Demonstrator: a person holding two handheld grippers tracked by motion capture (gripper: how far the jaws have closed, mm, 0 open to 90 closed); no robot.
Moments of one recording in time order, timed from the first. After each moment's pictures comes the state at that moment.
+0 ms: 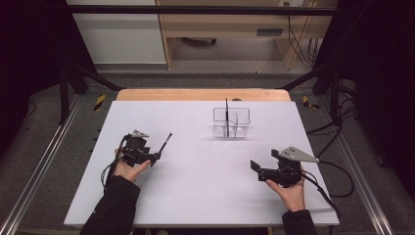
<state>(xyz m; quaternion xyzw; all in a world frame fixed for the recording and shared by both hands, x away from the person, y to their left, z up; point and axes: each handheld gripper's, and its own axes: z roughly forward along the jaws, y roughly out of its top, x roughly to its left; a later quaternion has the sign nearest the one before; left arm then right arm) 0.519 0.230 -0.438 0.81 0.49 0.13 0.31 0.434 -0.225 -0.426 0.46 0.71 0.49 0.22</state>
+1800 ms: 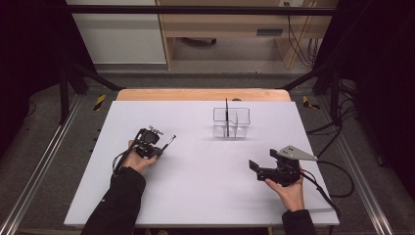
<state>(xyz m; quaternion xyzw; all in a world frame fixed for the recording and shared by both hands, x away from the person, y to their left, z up) 0.550 0.204 -0.454 0.86 0.45 0.12 0.22 0.437 -0.222 -0.425 0.46 0.72 0.49 0.21</state>
